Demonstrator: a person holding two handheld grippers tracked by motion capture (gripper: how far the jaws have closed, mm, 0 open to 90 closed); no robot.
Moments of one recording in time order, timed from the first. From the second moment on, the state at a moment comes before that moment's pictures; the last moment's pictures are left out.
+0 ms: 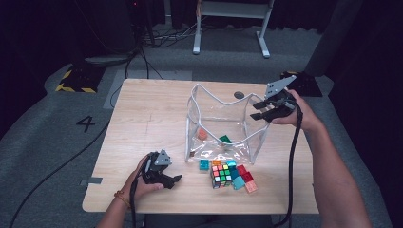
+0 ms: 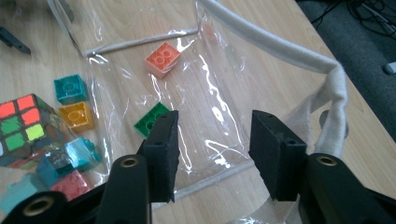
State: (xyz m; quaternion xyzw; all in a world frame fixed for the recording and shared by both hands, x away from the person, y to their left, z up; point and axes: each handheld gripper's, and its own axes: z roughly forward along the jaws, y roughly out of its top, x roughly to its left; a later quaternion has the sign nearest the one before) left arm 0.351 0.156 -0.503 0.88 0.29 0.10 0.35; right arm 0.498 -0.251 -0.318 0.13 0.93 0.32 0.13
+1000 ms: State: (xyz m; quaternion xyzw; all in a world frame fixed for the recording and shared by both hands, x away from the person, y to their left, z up) left arm 0.351 0.156 -0.503 0.88 0.30 0.10 0.35; right arm 0.448 -0.286 -0.299 0.20 0.85 0.43 0.22
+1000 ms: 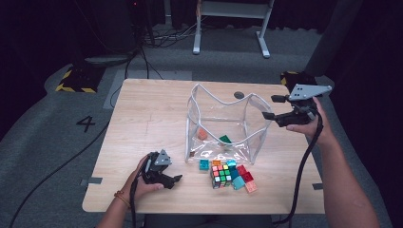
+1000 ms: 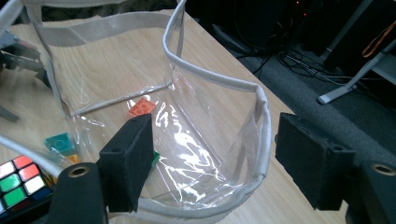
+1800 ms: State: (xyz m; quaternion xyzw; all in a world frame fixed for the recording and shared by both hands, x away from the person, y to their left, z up) left arm 0.350 0.156 -0.503 0.88 0.30 0.10 0.35; right arm 0.380 -0.318 -0.335 0.23 0.84 0.44 0.22
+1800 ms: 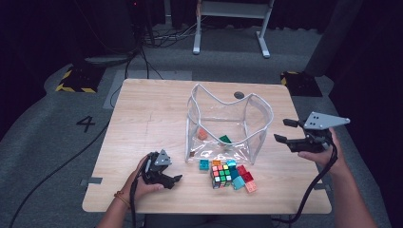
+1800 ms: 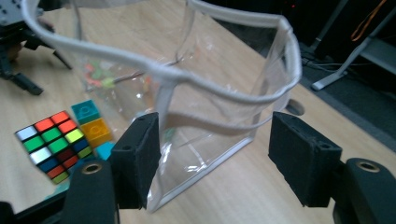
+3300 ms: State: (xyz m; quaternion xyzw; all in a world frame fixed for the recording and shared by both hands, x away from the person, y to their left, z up) left arm 0.350 0.157 -0.503 0.88 0.30 0.10 0.35; right arm 0.299 -0.269 -0.501 0.25 0.87 0.41 0.10
